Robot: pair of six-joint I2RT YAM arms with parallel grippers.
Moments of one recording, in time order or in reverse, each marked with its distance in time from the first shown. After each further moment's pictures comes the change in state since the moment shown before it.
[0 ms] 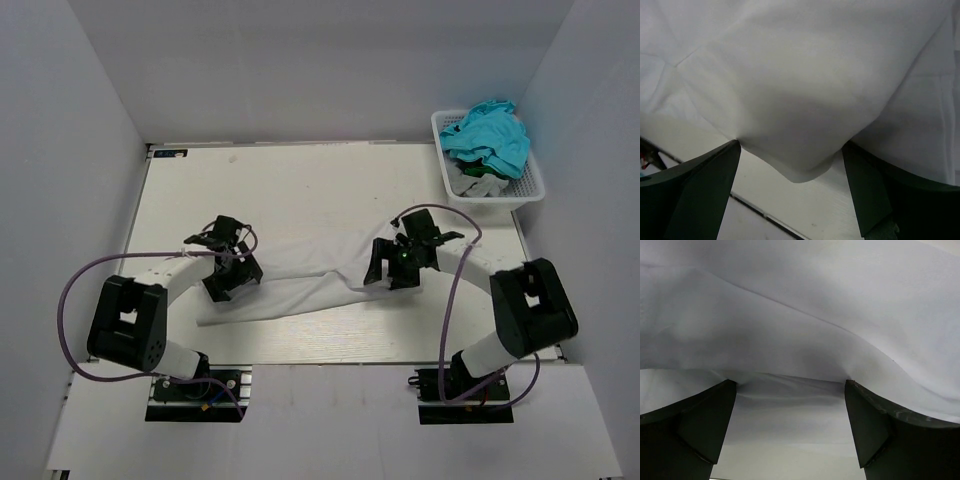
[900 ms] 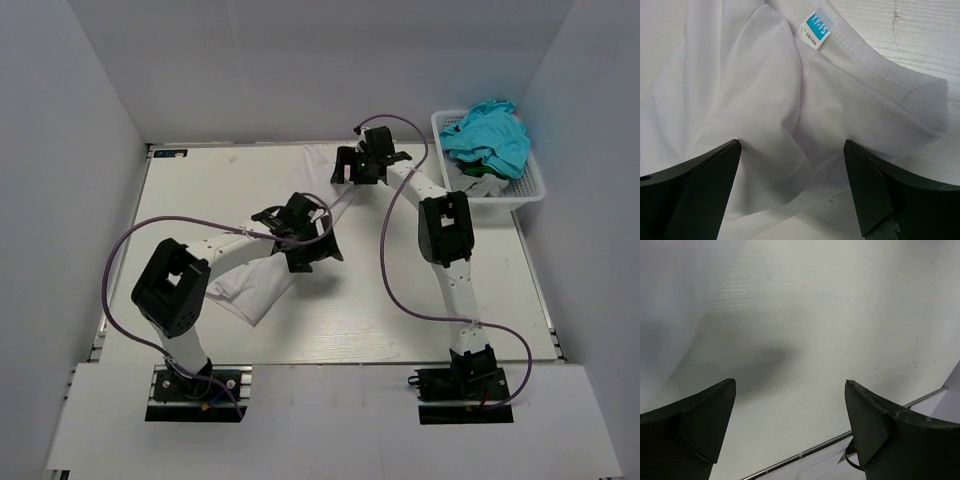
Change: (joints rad) left arm -0.385 0.272 0.375 0.181 0.223 -0.121; right arm -0.038 1.019 1.352 0.040 0.070 -0.132
